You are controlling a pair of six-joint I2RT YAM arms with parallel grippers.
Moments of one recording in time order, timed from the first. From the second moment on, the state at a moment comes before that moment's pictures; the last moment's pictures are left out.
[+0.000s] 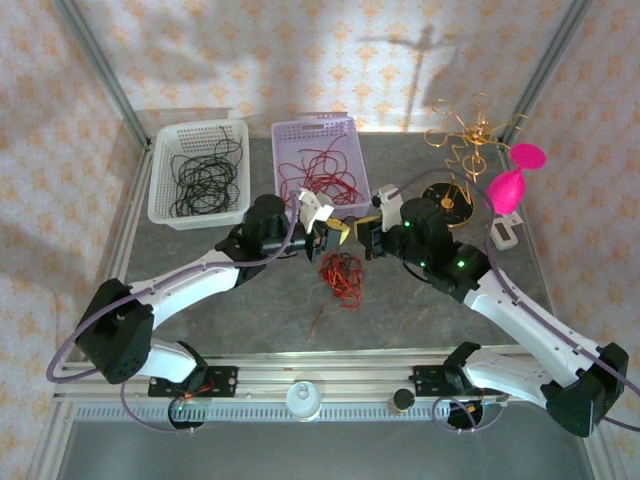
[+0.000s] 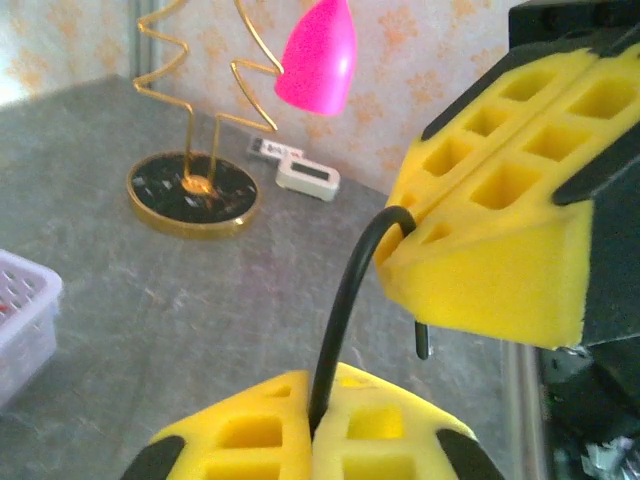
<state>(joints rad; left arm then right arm) -0.62 1.40 0.86 0.30 0.54 -0.15 0.68 1.02 0.95 -0.39 -0.09 0.26</state>
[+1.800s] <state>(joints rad) -0.66 1.16 0.84 0.43 0.36 -0.47 0.77 1.54 0.44 0.88 0.10 0.42</state>
